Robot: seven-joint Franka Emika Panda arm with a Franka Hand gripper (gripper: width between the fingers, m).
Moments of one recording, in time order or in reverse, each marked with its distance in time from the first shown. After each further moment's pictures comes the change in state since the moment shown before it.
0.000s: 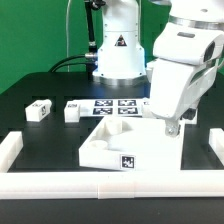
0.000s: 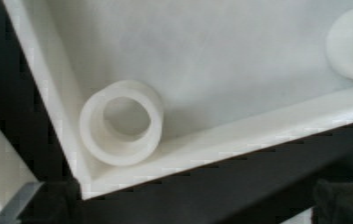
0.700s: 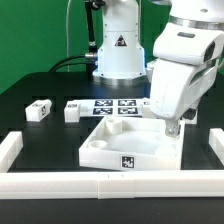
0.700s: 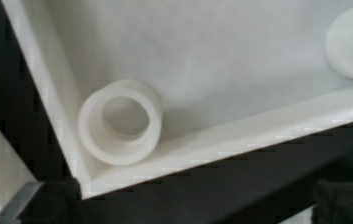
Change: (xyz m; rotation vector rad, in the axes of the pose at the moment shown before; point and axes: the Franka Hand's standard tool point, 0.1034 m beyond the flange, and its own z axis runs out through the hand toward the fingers) arm 0.000 0.000 0.000 0.001 0.001 0.000
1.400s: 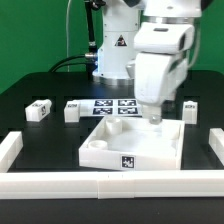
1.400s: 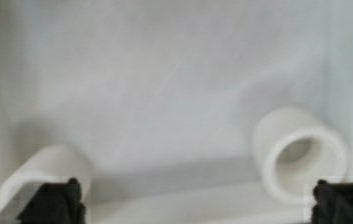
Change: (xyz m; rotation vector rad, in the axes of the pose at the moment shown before) arm -0.062 -0.048 0.016 -0.048 0.093 -0.139
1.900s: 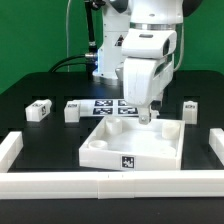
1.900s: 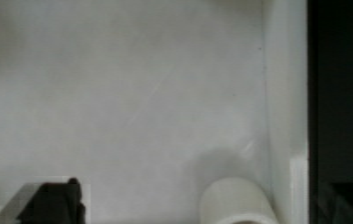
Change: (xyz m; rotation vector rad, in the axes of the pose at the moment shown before) arm -0.012 -0.009 0.006 0.013 -0.002 -0.011
